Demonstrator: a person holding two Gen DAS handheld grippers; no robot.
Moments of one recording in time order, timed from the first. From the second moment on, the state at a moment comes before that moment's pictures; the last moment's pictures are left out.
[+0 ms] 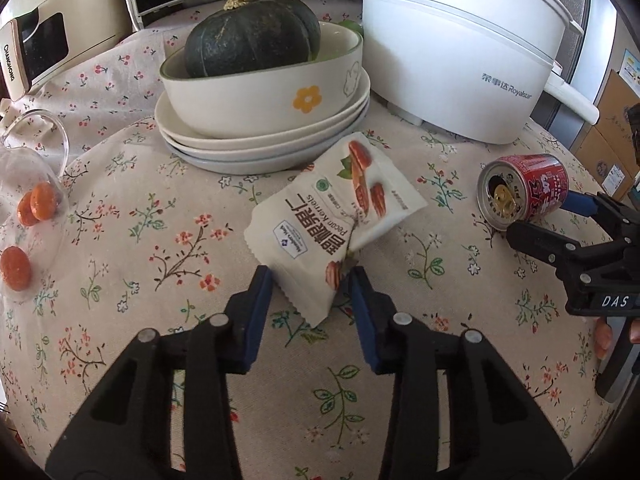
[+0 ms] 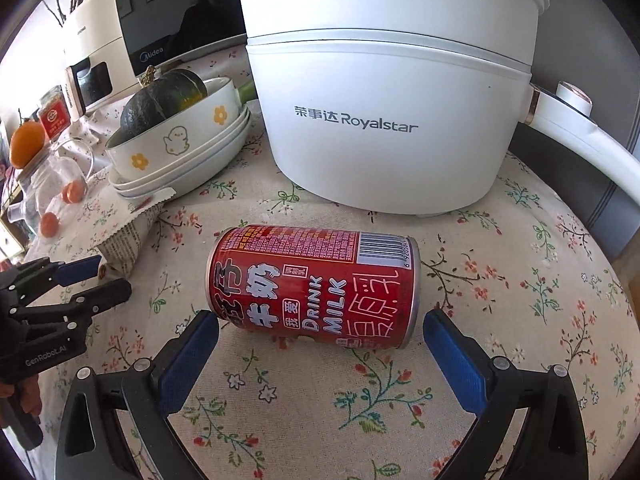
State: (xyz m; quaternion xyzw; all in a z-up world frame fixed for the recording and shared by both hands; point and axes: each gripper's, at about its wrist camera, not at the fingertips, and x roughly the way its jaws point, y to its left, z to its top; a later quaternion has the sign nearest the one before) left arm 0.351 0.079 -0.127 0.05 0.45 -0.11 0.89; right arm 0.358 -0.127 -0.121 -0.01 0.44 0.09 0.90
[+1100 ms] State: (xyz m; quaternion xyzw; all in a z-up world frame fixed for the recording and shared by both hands) left arm 0.238 0.074 -0.033 0.01 0.43 -0.11 0.90; right arm 0.242 -0.147 -0.034 0.00 0.43 0.10 0.90
